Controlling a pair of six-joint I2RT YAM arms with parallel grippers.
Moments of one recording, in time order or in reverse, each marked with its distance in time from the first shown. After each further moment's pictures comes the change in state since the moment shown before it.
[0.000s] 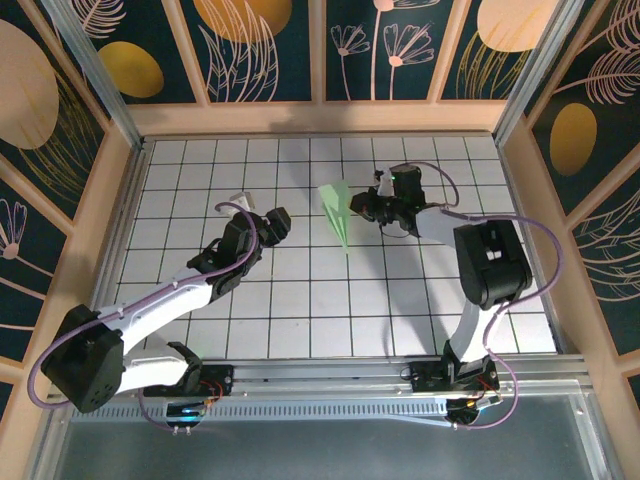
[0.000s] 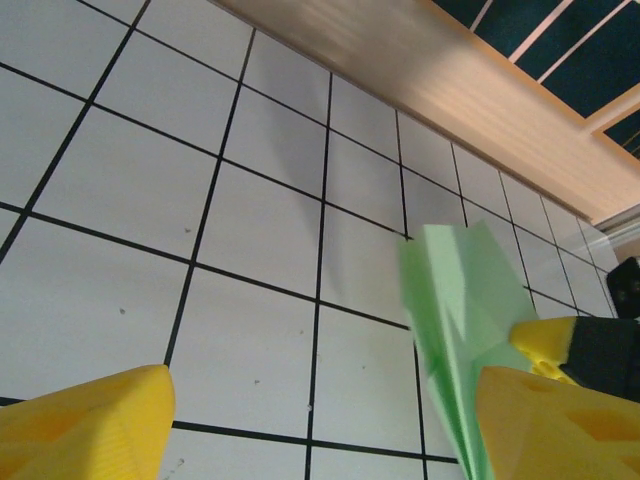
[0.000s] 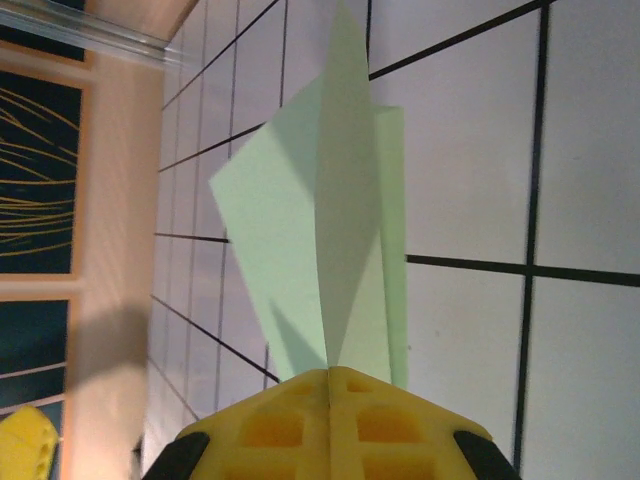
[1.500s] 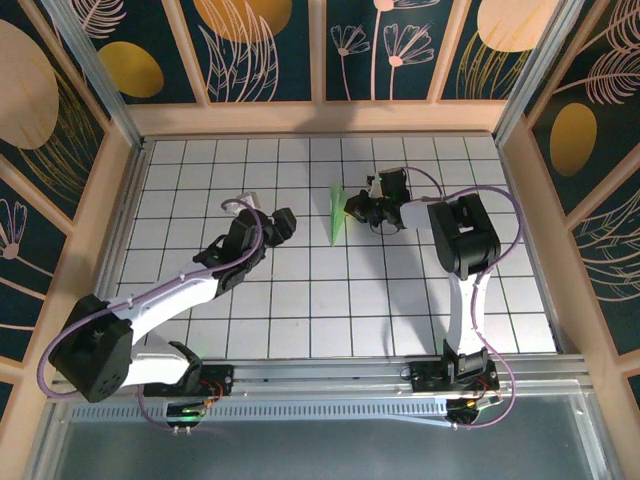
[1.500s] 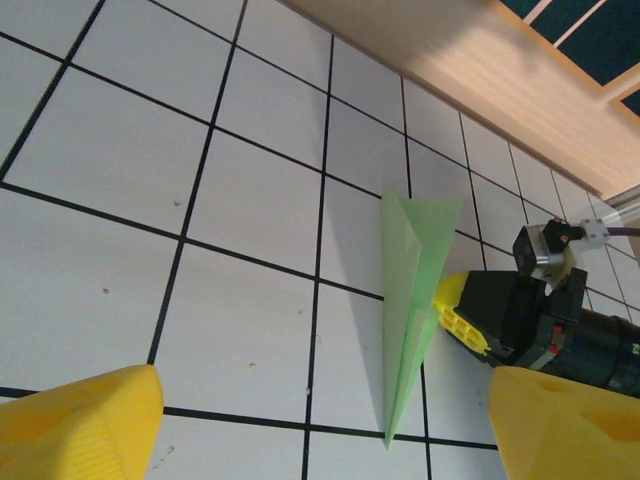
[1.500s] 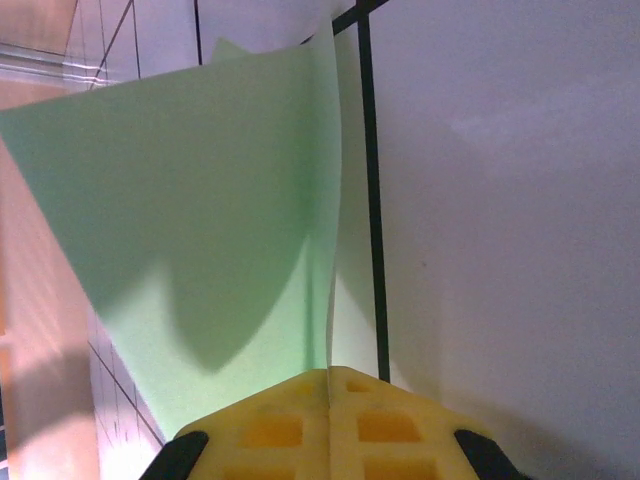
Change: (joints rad) left arm 0.008 0.080 0.038 -0.012 0.059 -0.015; right arm 0.000 0.270 0.164 -0.014 0.052 0.009
